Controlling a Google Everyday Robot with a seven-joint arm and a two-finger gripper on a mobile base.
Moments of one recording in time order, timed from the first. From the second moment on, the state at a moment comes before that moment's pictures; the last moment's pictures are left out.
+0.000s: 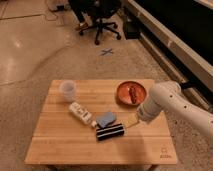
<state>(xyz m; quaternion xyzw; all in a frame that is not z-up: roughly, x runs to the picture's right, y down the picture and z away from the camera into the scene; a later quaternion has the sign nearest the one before) 0.157 0.175 0.735 -0.09 -0.37 -0.71 0.59</state>
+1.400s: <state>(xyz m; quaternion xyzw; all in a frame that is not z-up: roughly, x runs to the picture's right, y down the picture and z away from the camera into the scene) 0.188 0.120 0.785 -0.09 -0.31 -0.73 0.60</state>
